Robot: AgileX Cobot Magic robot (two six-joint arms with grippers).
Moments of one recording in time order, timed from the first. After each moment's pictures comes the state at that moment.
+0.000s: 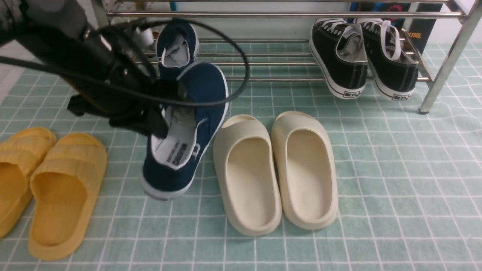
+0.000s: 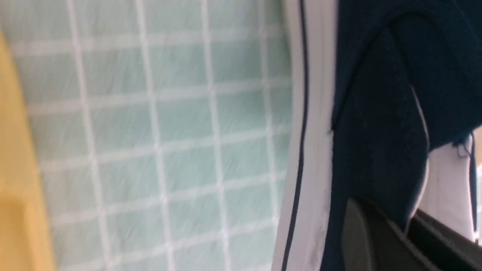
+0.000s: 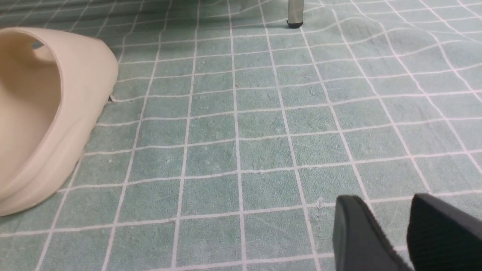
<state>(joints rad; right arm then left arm) -0.04 -0.01 0.02 0.00 0.39 0.12 -0.26 1.57 -1.43 -0.29 1.08 -0.11</state>
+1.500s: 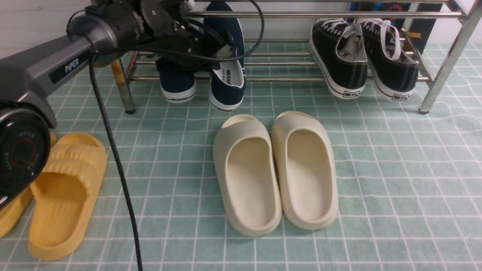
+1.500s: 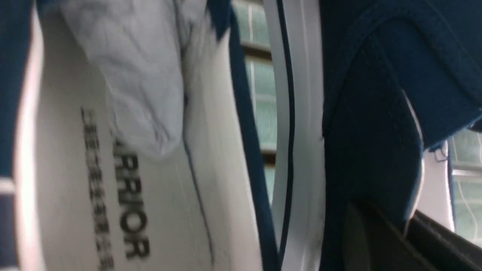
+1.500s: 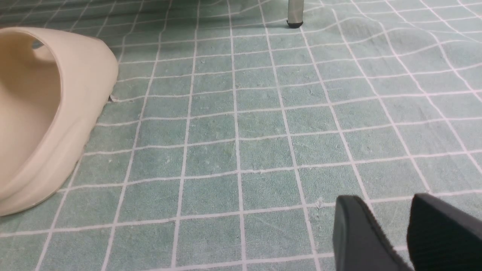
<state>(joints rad) -0.04 -0.01 0.02 0.00 0.39 0.12 -0.26 2.14 -1.88 -0.40 0.54 -0.14</state>
